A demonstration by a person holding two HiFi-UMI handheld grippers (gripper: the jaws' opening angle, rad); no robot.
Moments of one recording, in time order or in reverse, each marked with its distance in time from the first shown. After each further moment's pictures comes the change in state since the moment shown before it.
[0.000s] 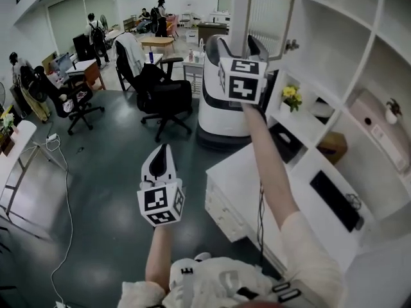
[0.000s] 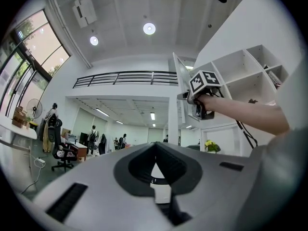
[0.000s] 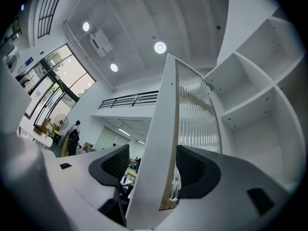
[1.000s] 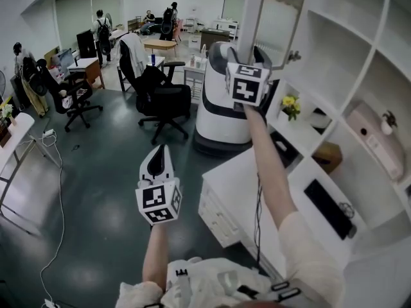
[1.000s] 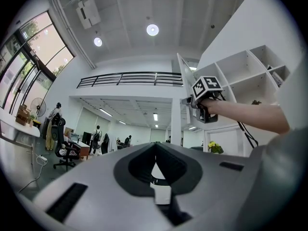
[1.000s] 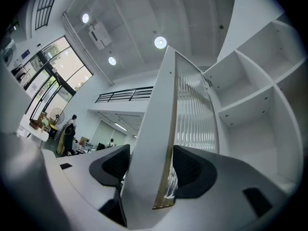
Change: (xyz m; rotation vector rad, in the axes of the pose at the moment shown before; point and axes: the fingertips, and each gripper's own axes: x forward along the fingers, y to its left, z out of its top) left arm -0.004 0.012 -0.002 -0.024 -0.011 0.040; right arm 0.010 -0.012 -0.019 -0.029 0.061 -0.057
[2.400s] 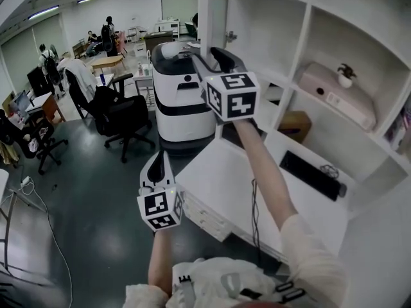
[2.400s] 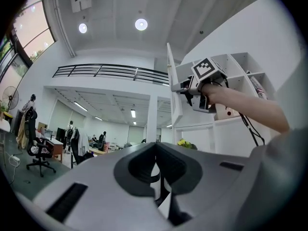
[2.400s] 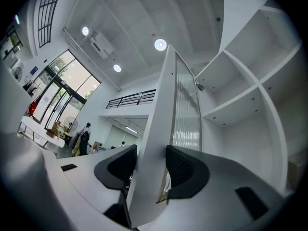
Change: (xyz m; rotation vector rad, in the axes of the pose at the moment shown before) left arm 0.029 -0.133 -0.018 0.027 0.032 -0.282; right arm -0.090 -0.075 0.003 0.026 -0.027 0.135
